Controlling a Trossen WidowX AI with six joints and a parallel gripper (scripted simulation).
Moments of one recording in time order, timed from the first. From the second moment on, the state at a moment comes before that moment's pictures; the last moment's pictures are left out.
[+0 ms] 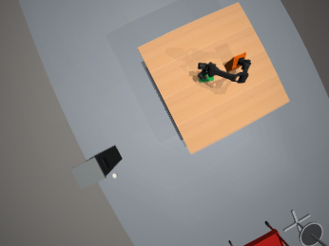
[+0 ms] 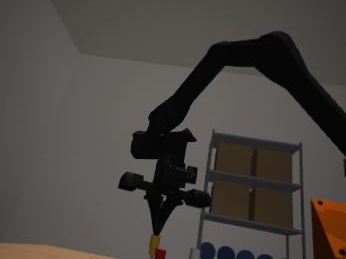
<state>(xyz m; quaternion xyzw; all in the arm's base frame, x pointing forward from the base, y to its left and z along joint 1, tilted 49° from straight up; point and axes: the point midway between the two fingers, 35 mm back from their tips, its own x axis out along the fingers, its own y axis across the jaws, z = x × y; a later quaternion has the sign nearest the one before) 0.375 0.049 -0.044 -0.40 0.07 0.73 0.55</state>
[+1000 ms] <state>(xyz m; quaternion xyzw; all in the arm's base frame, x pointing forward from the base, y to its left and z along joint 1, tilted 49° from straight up) 0.374 0.057 -0.051 -0.40 0.08 0.73 0.55</state>
